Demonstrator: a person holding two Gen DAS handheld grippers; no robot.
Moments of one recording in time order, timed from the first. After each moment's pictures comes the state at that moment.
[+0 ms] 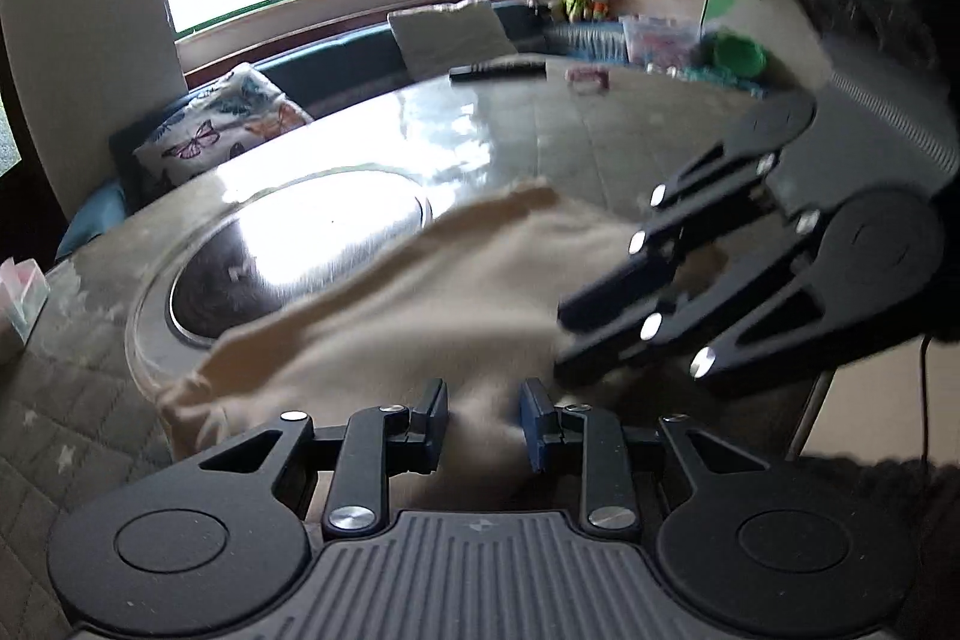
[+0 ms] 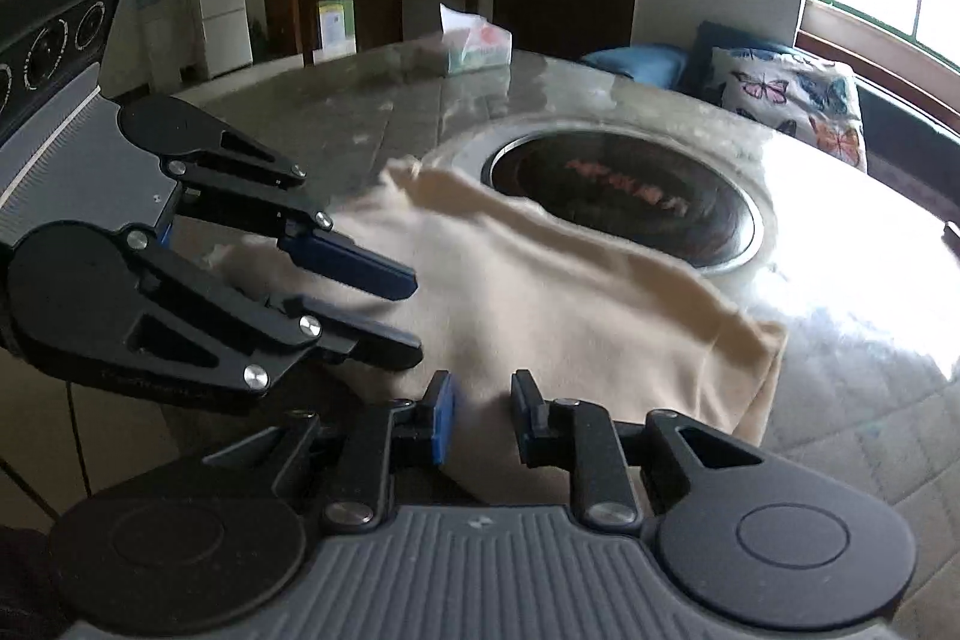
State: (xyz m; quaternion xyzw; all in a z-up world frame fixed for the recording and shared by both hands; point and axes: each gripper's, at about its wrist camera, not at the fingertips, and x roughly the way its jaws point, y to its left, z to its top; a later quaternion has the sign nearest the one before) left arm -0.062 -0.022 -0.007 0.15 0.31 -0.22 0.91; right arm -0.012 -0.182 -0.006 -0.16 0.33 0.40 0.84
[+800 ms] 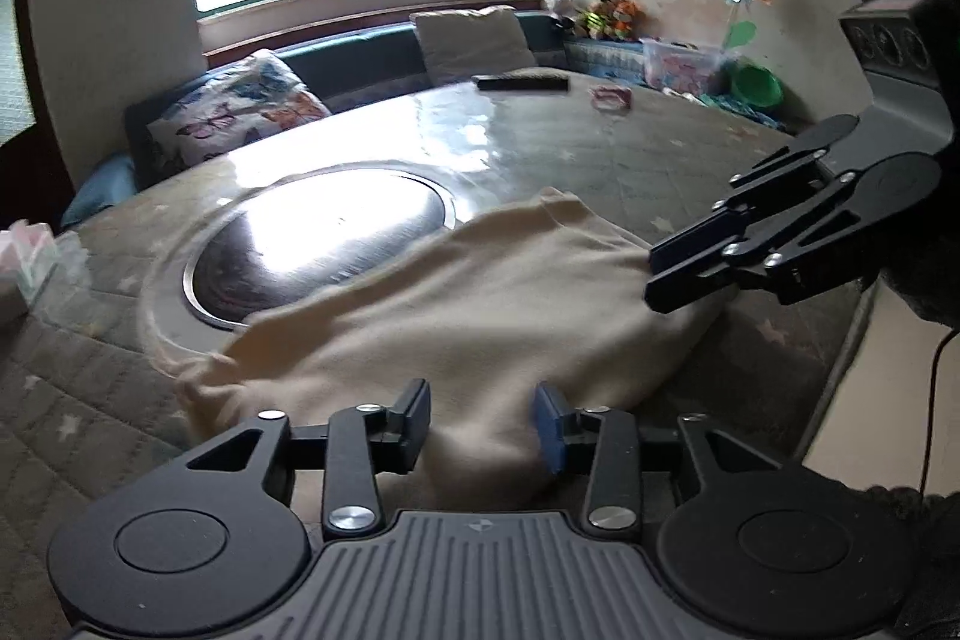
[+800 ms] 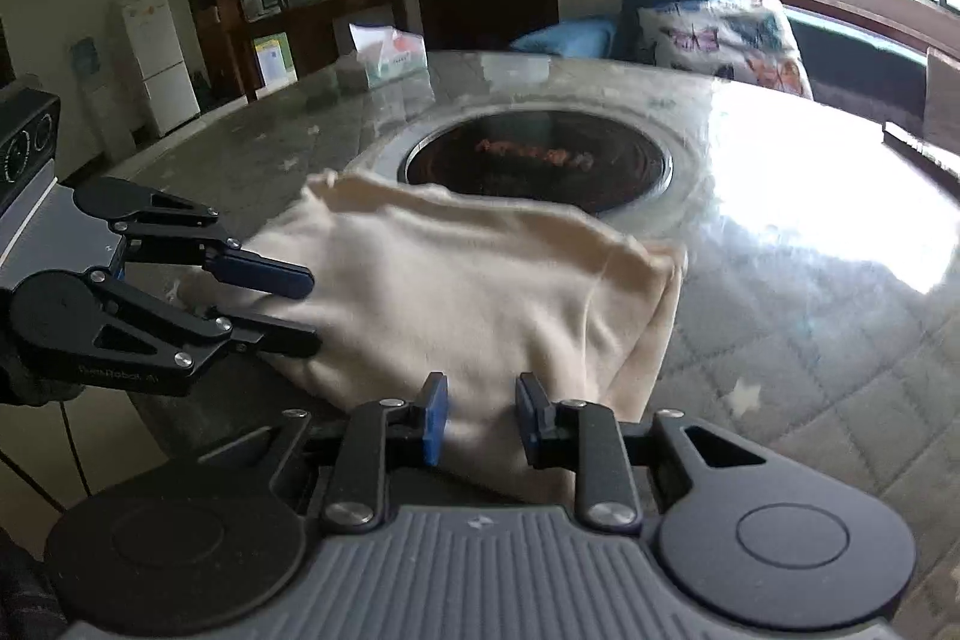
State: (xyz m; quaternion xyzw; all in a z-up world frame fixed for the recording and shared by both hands) left arm -0.058 0.005 0.006 0.10 0.31 -0.20 0.92; right arm 0.004 -0.237 0.004 -0.08 0.35 0.35 0.86
